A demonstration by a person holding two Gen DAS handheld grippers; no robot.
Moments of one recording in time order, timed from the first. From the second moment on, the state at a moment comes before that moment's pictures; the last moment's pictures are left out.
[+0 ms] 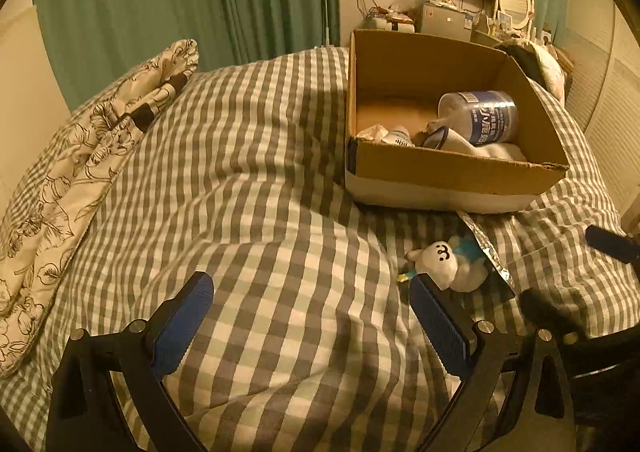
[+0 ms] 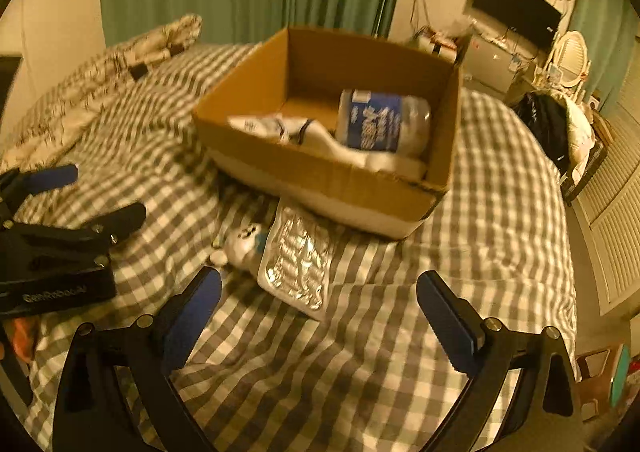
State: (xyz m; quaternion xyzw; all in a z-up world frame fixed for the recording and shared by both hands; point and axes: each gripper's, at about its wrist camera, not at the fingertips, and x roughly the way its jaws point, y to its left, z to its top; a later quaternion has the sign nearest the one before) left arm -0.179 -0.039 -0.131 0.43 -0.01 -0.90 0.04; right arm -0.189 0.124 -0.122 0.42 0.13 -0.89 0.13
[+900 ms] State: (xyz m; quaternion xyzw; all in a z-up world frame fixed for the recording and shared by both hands) left arm -0.178 -0.019 -0.138 0.45 -0.01 -0.89 0.00; right arm -0.171 0.130 -0.111 0.43 0.14 -0.89 0.12
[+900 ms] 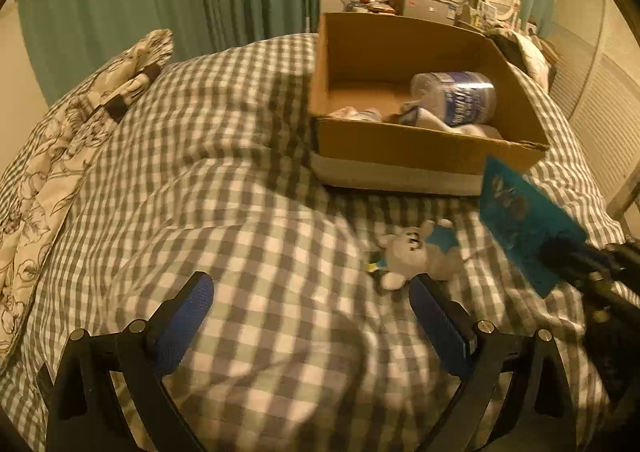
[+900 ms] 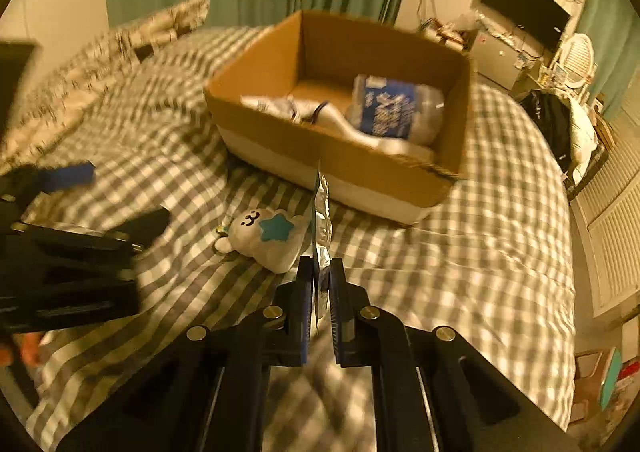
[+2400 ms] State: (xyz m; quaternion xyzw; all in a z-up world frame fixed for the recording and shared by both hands) left arm -0.157 0.041 -0.110 0.45 0.02 -0.89 -0.11; right arm -0.128 0.186 -0.076 0.39 0.02 -0.91 0.11
